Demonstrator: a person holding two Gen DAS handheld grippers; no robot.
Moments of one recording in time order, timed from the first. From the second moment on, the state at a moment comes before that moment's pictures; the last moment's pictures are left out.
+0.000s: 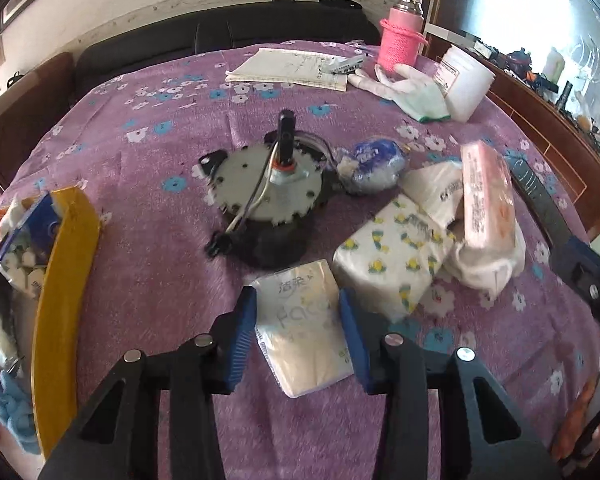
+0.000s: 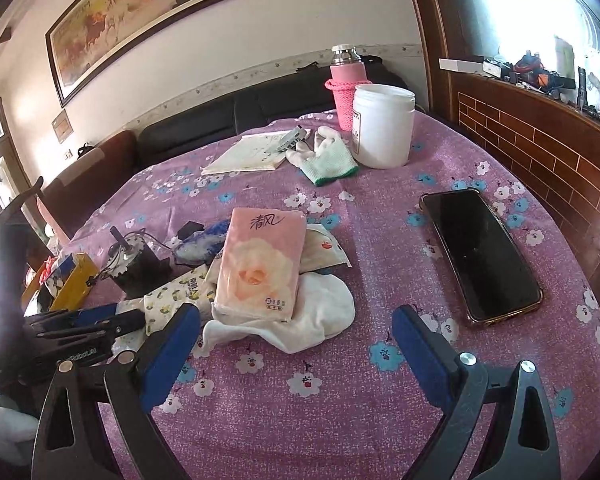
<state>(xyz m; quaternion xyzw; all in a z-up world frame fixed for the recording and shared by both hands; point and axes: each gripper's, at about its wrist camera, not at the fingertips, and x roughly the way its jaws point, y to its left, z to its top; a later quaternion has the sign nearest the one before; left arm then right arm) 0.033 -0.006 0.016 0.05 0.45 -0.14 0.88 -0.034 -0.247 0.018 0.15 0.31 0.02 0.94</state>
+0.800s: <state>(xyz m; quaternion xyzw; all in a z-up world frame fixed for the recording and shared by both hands) -0.035 0.056 0.007 -0.07 0.45 -0.18 0.87 -0.025 -0.255 0.006 0.17 0.34 0.02 0.92</state>
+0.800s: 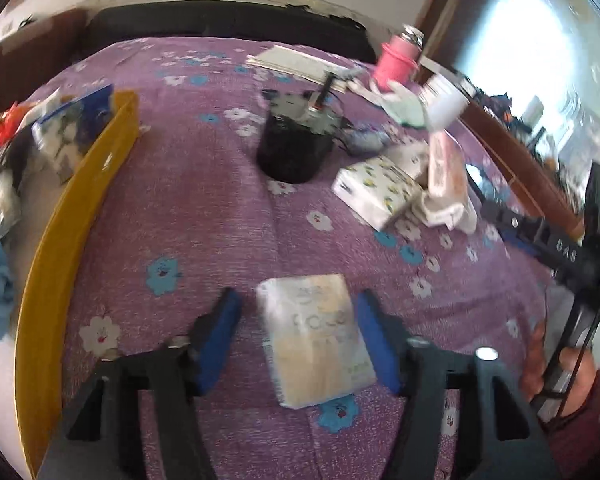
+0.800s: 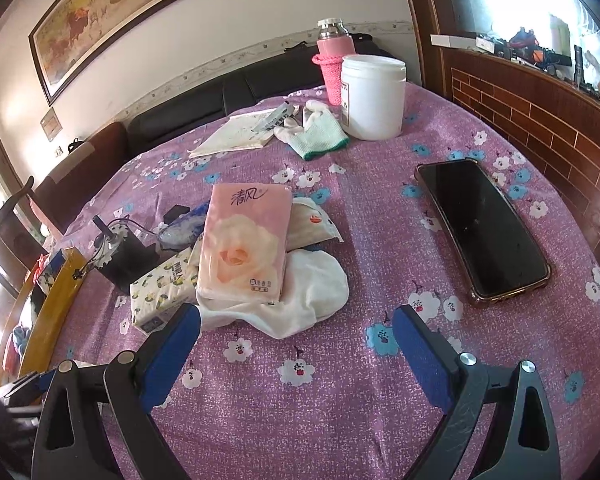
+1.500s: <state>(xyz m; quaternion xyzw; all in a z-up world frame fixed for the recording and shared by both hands) -0.034 0.037 0.006 -0.01 0.45 -0.18 0.87 0.057 -0.216 0.024 0.15 0.42 0.02 0.90</state>
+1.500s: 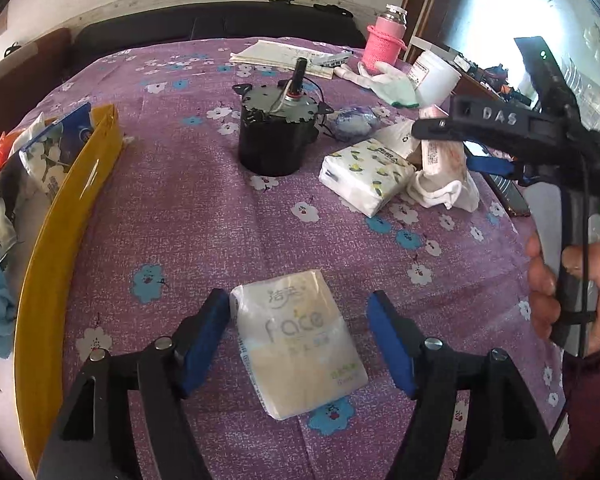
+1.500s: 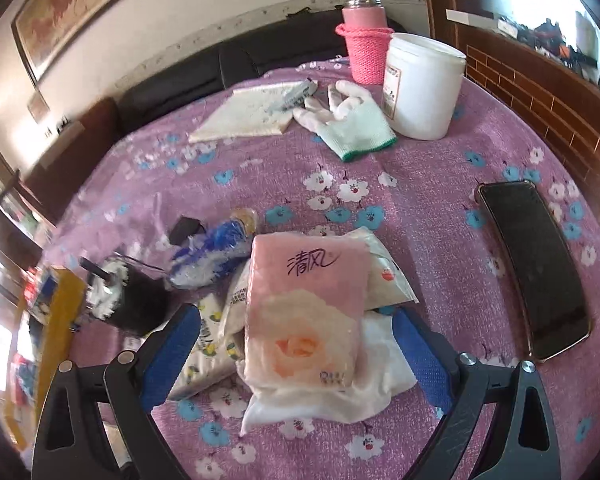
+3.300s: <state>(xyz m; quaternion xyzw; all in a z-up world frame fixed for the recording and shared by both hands) -0.092 0.310 0.036 -0.18 0.39 0.03 0.90 -0.058 0.109 0.072 -0.03 0.42 0.35 0.84</state>
